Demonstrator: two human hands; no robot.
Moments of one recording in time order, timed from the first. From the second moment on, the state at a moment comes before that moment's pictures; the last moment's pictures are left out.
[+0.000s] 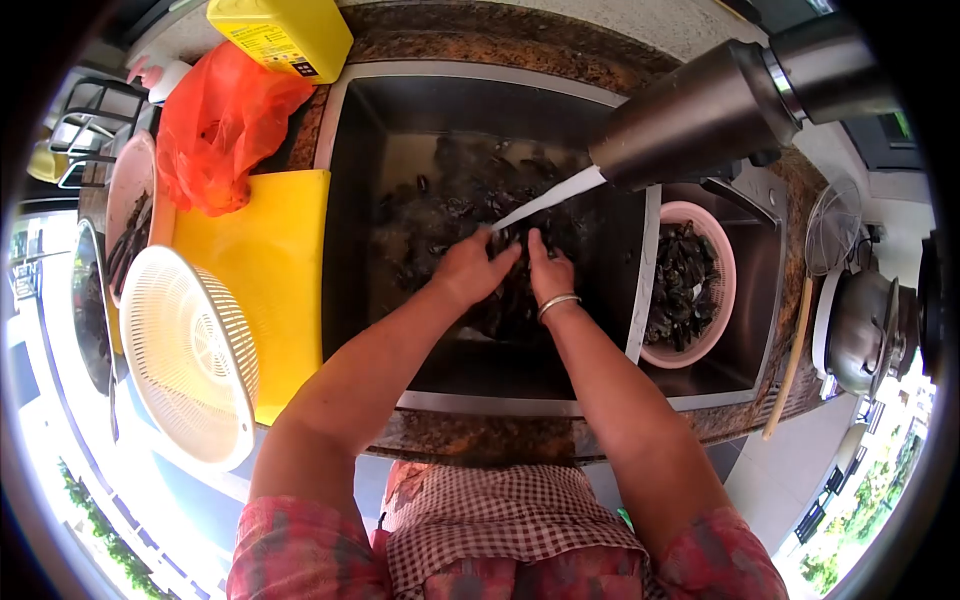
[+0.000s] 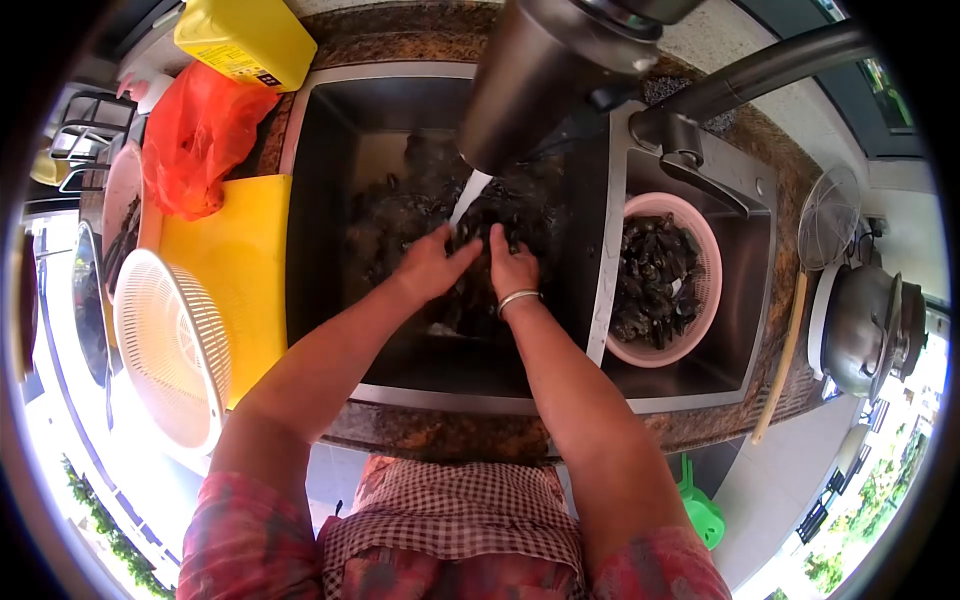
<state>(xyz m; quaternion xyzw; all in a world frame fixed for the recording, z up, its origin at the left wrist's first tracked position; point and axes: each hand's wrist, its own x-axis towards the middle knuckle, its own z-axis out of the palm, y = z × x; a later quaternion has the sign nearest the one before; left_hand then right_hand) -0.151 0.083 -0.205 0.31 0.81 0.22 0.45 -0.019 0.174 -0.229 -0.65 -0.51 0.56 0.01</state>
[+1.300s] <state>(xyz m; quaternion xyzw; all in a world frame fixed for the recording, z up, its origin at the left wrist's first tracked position) -0.145 0.102 -0.254 0.54 0.73 0.13 0.39 -0.010 0.173 -0.308 -0.62 -0.54 0.55 0.15</state>
